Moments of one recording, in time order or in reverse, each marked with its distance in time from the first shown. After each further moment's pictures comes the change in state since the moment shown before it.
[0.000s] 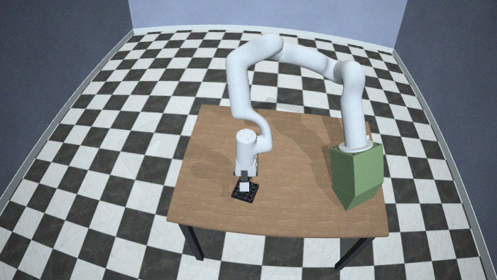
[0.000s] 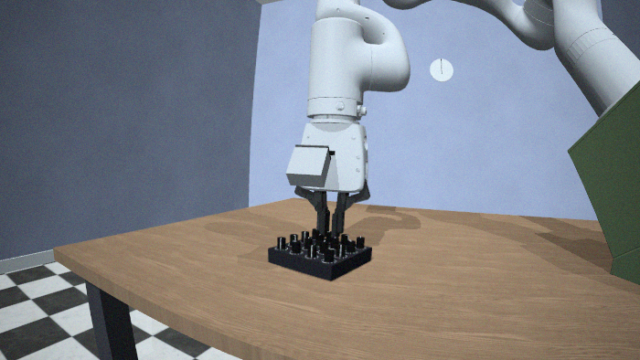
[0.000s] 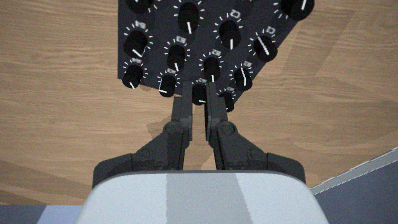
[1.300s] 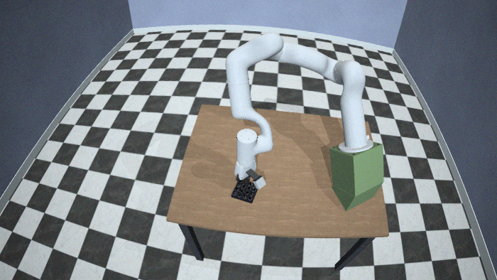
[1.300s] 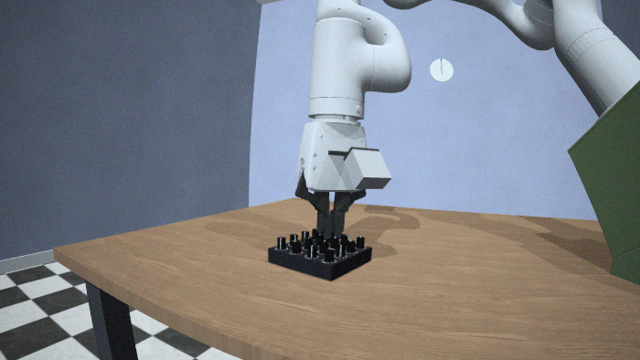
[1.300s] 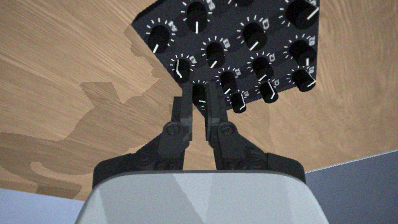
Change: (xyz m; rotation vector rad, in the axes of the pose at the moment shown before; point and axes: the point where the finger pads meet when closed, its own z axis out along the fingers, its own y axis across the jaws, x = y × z) arm 0.000 0.000 0.000 -0.010 -0.001 -0.723
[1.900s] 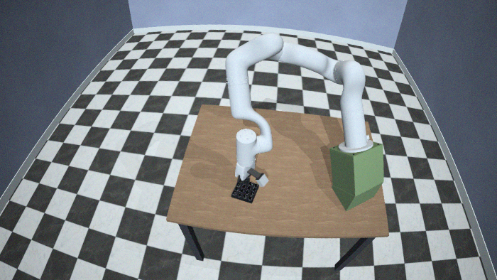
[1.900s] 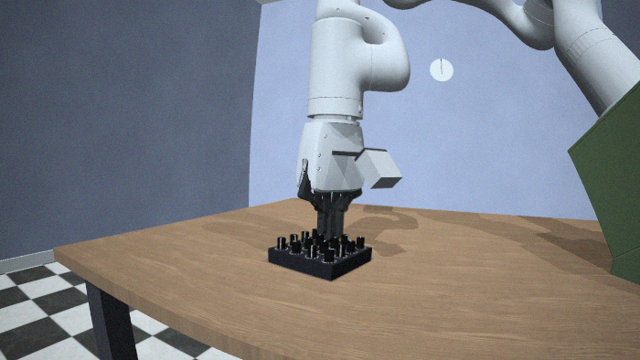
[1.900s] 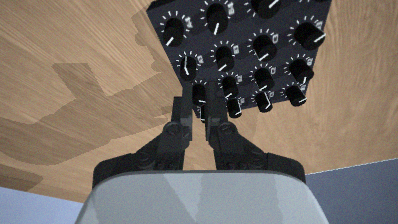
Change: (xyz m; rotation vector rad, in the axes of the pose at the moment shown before) arm 0.000 0.000 0.000 0.008 0.005 -0.193
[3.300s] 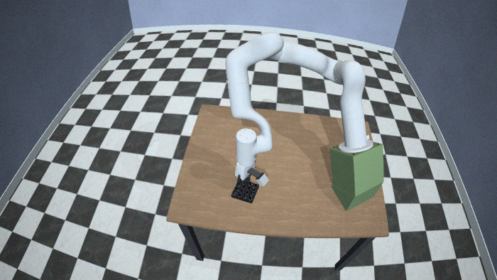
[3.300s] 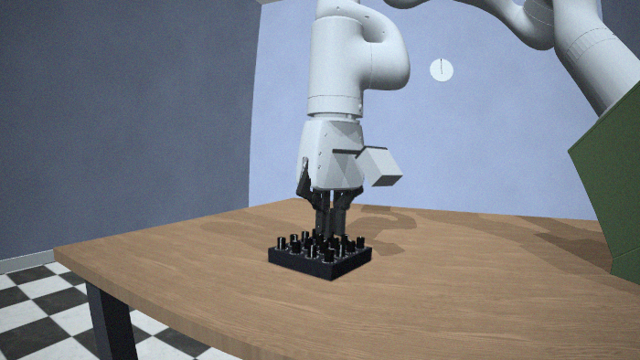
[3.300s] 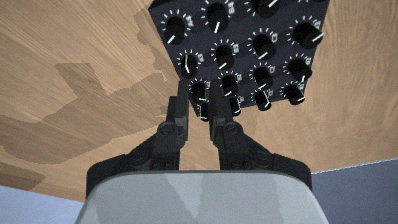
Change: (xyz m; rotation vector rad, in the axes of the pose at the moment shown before) arm 0.000 0.000 -0.003 0.001 0.001 -0.008
